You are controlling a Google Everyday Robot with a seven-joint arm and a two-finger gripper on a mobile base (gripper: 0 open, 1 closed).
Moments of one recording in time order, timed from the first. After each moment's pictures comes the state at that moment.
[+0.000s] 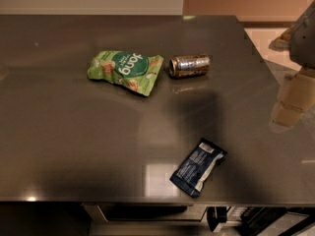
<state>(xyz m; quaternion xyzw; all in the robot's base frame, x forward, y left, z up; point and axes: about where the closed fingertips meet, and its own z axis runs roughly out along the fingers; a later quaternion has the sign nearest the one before) 0.438 -0.217 0.976 -0.60 0.78 -0.03 0.16</state>
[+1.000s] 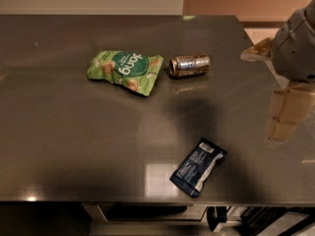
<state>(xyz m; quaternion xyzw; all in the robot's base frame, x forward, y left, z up) 0.419 -0.179 0.966 -0.70 0.70 0.01 0.16</state>
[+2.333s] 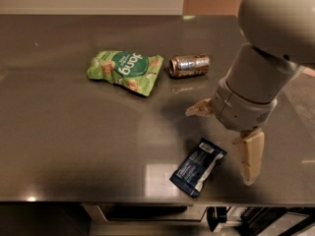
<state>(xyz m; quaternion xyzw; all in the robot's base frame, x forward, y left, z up) 0.391 -0.125 0.861 -0.86 0.50 0.06 0.07</state>
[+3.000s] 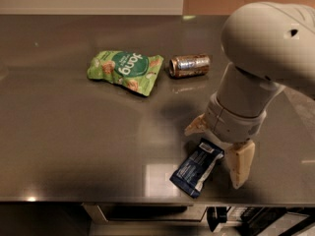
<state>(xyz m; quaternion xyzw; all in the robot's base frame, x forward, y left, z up) 0.385 -0.123 0.832 -0.88 0.47 0.05 0.04</state>
